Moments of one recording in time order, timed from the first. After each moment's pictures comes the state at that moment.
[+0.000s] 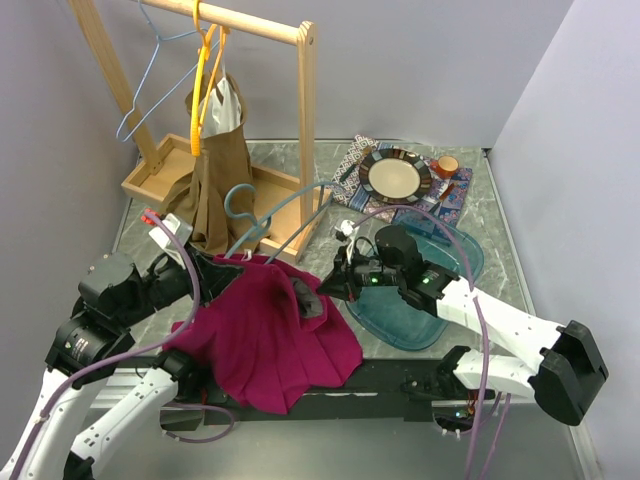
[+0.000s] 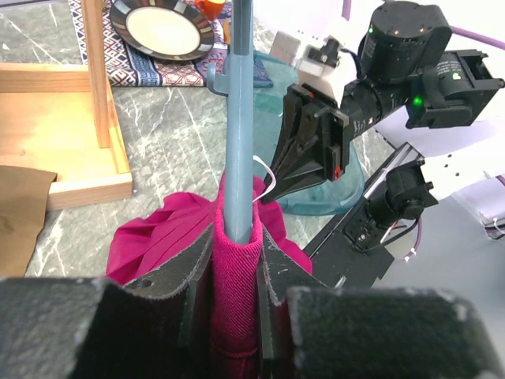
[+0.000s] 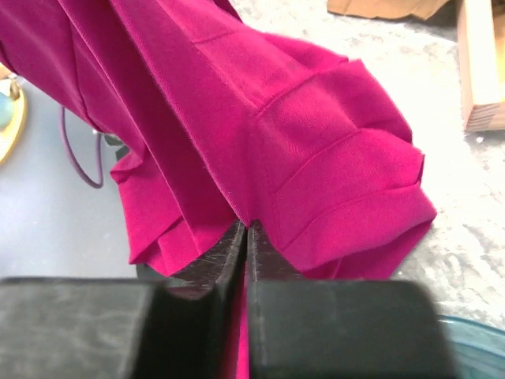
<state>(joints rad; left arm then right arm) -0.50 0.52 1.03 -0.65 0.37 -0.31 0.75 1.10 0.72 -0.03 -0.60 0.20</state>
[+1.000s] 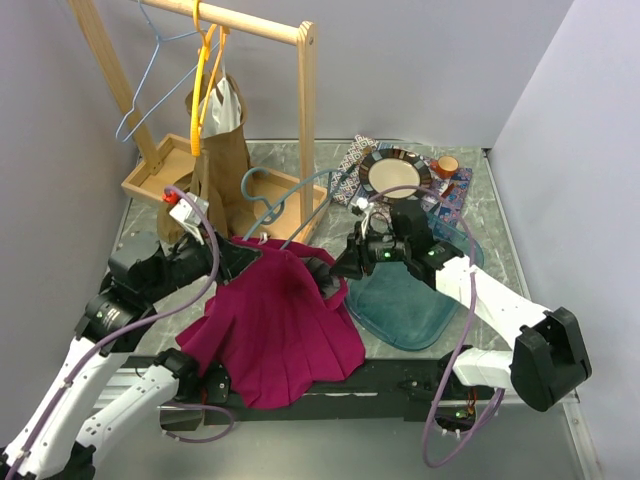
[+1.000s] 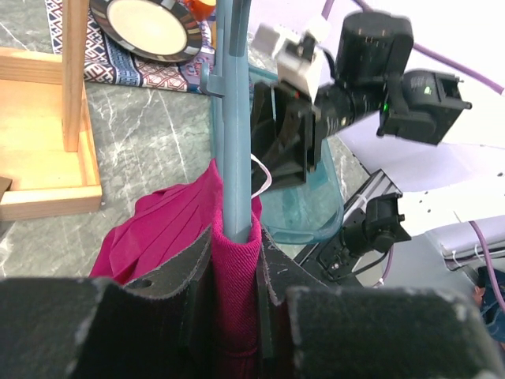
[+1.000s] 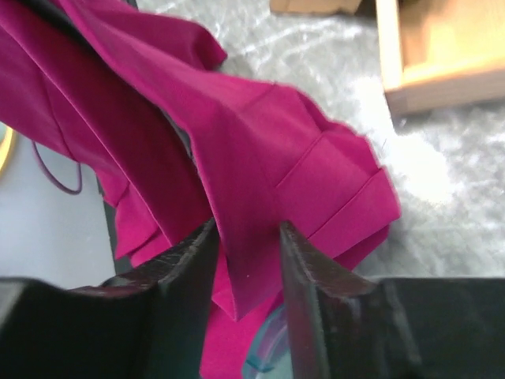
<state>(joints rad) -0.50 0.63 0.96 -0.46 0.38 -0.46 0.51 1.23 0.80 -0.11 -0.79 0.11</state>
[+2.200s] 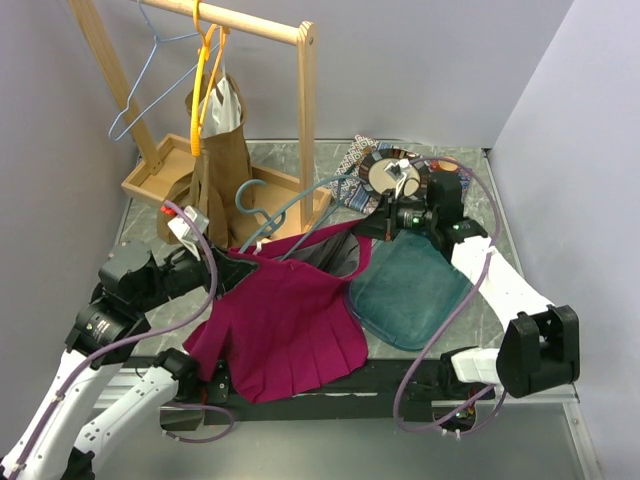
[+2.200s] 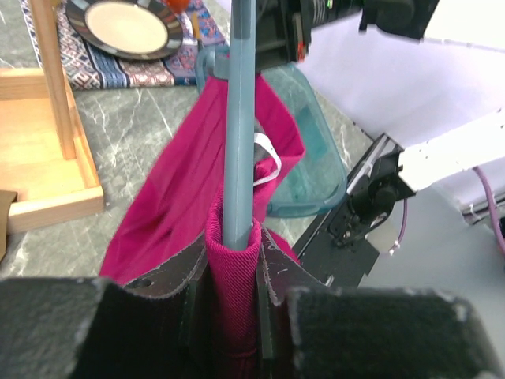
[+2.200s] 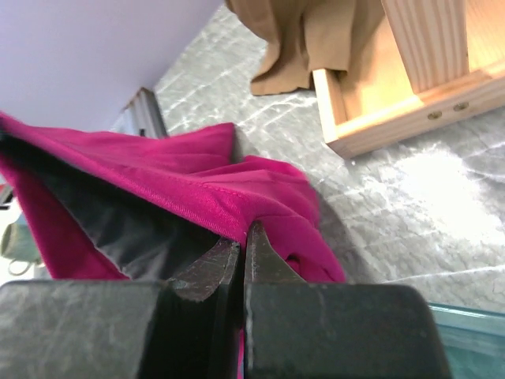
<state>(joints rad) -0.50 0.57 0.97 -0.52 0.46 -0.33 0.23 1.29 0.94 -0.10 -0.96 0.27</state>
